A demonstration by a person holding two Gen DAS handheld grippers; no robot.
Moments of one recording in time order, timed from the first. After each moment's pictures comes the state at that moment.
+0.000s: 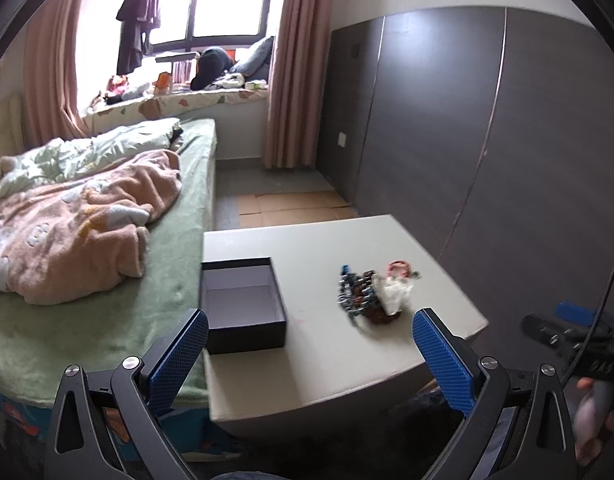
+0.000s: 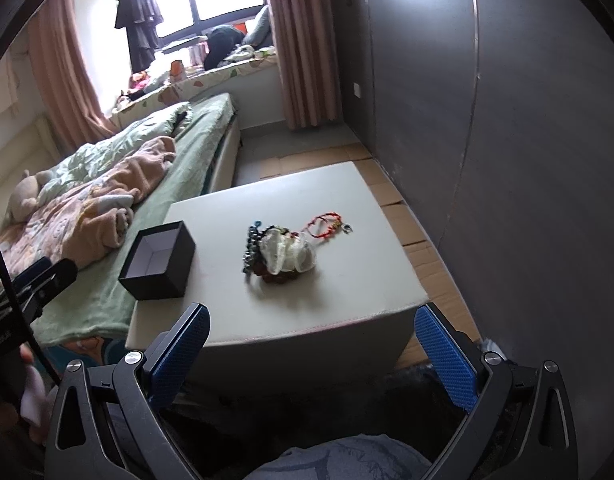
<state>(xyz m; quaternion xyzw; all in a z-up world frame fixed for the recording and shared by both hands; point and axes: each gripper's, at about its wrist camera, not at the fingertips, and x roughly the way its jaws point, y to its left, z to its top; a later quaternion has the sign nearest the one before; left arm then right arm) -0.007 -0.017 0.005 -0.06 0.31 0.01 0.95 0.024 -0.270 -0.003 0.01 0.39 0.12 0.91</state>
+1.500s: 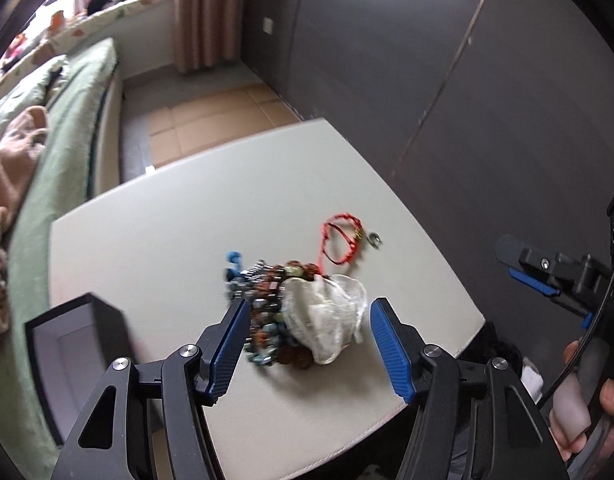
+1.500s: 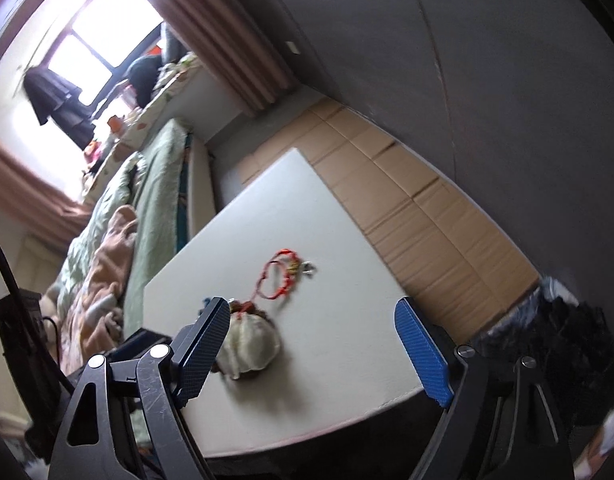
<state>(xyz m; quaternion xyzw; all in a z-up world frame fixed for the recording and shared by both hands) 0.200 -0.105 -0.069 -0.03 0.51 -0.12 0.85 0.189 -0.335 -0.074 0.23 0.47 0.09 0.85</state>
